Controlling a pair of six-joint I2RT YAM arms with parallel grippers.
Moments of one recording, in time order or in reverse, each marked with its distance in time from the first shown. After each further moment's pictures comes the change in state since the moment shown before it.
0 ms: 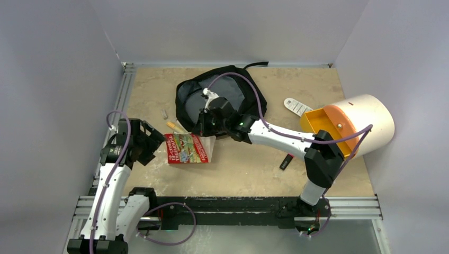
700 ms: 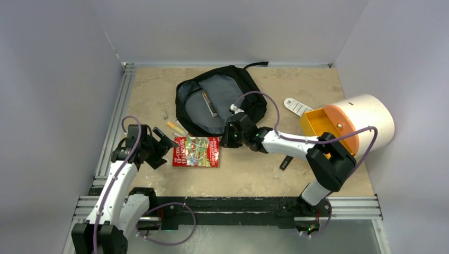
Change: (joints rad) left arm 0.000 0.025 -0.235 0.216 0.214 0.016; right arm -0.140 -0.101 -0.416 0.085 0.060 0.051
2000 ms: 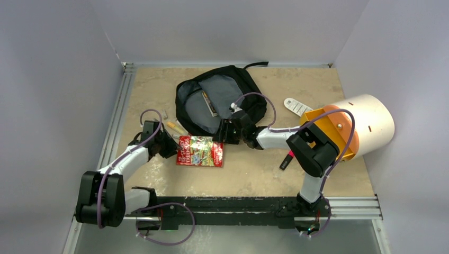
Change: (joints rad) left arm -0.084 0.390 -0.101 0.481 -0.035 0.121; right arm -0.075 0.181 -0.037 0.278 -0.097 0.015
